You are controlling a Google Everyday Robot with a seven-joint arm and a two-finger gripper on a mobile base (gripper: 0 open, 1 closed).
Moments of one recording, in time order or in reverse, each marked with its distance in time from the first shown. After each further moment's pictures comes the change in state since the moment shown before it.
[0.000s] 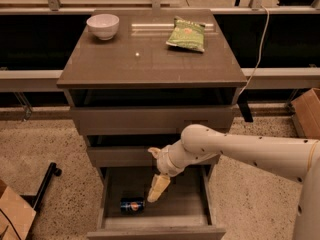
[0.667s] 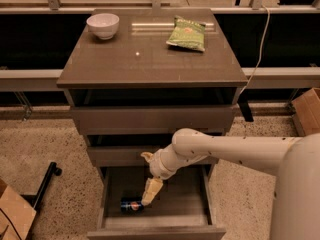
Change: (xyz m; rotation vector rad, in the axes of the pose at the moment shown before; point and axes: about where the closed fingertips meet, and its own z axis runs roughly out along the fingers) arm 0.002 0.001 0.039 -0.047 -0.008 -0.017
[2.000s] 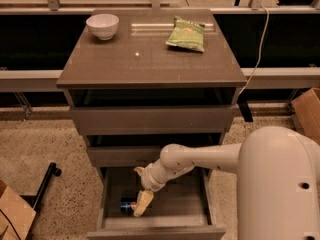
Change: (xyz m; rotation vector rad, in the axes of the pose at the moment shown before) arm 0.030 0.008 0.094 -0.071 -0.003 0.035
